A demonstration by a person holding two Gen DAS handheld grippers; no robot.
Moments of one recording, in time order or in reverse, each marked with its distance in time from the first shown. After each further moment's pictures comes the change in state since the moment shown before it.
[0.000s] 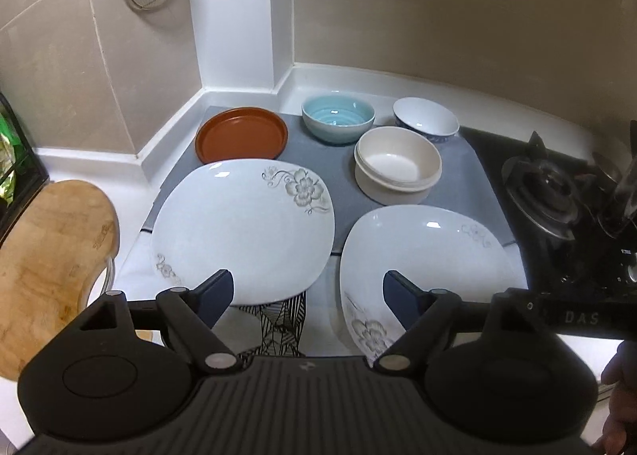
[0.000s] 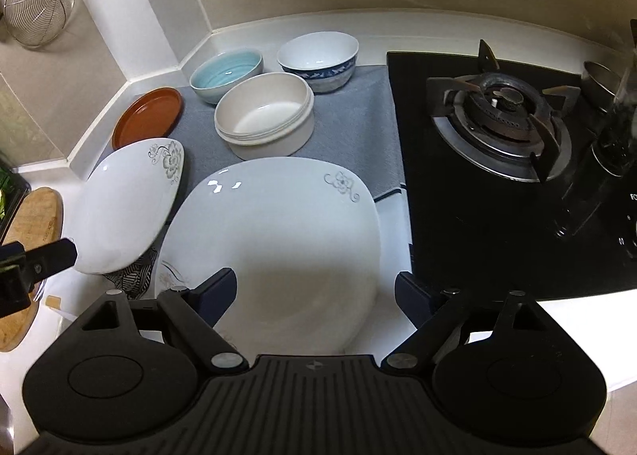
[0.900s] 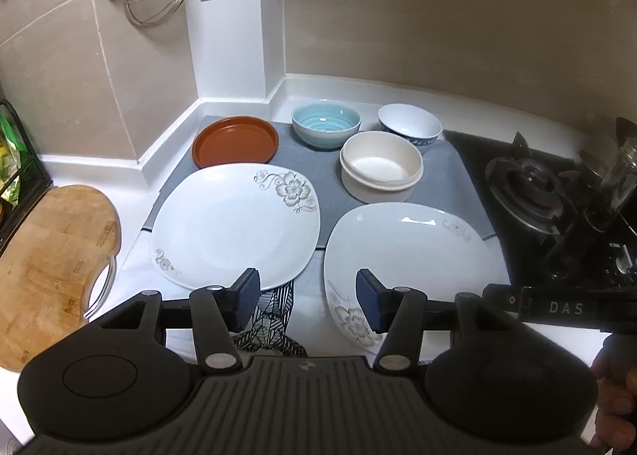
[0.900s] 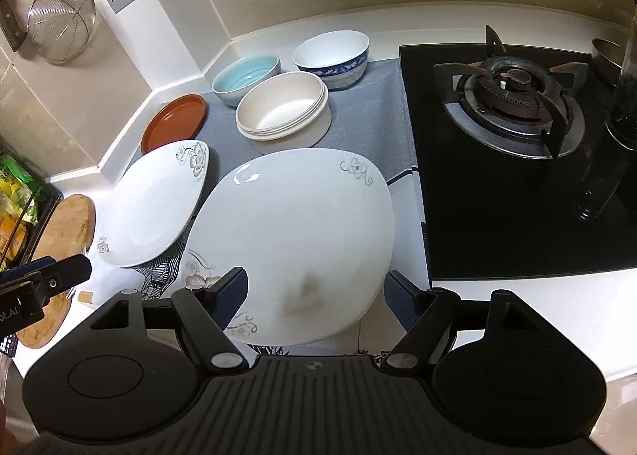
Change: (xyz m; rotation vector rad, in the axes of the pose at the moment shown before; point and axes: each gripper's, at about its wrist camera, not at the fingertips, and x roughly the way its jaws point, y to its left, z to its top) left arm -0.027 -0.025 -0.021 0.021 -0.050 -0.006; right arm -0.011 -0.011 -0.012 0.044 -0.013 0.108
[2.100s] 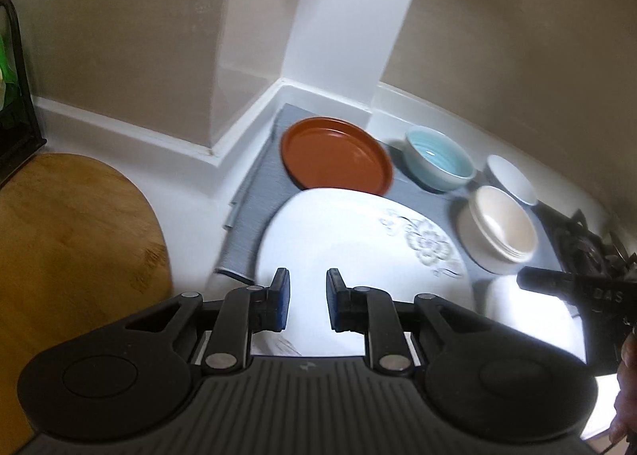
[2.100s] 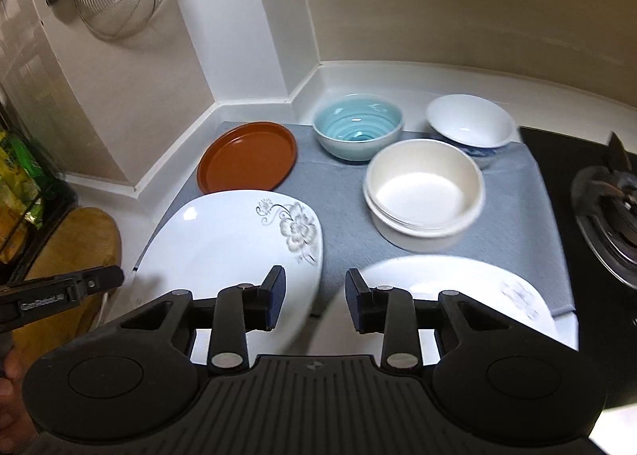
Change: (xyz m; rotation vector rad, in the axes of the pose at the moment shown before) left arm 0.124 0.199 0.031 -0.215 0.014 -0.120; right arm 0.098 0.153 0.063 -0.180 -0.069 -0.019
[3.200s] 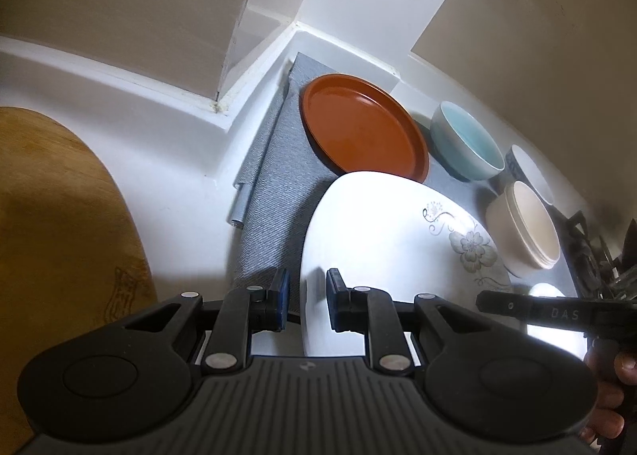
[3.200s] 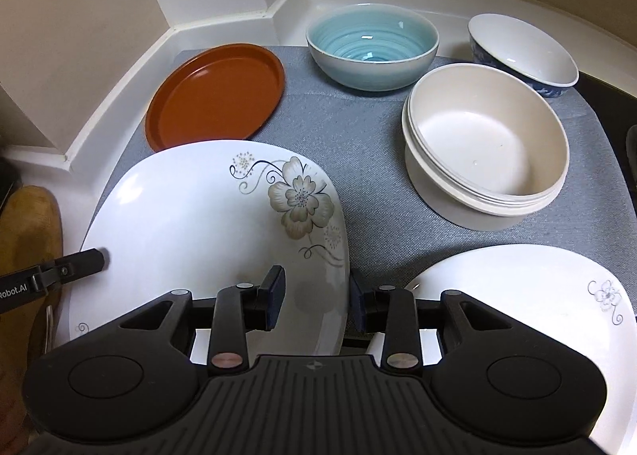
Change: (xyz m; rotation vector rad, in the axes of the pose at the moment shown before) left arm 0.086 0.049 0.017 -0.053 0.143 -0.144; right arm 0.104 0.019 0.006 0.053 0.214 -0.058
